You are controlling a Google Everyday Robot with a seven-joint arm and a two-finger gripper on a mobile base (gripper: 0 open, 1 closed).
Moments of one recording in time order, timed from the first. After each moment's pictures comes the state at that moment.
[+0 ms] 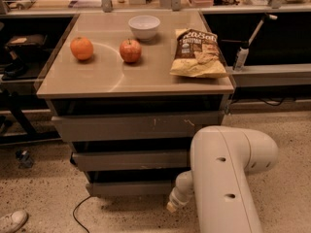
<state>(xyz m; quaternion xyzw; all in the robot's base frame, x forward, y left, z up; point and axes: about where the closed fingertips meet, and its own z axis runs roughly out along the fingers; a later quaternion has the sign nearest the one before) 0.490 -0.083 0.185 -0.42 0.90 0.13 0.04</state>
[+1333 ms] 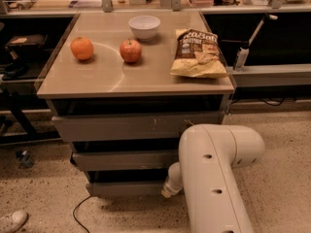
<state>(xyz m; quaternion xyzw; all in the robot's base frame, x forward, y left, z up) 0.552 -0.059 0.188 -0.45 0.88 0.11 0.08</state>
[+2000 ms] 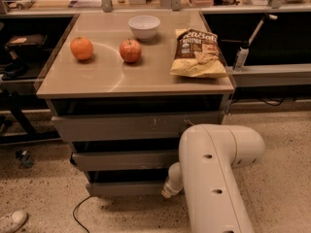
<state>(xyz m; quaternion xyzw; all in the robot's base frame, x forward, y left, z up) 0.552 -0.059 0.188 -0.45 0.88 0.11 0.08</state>
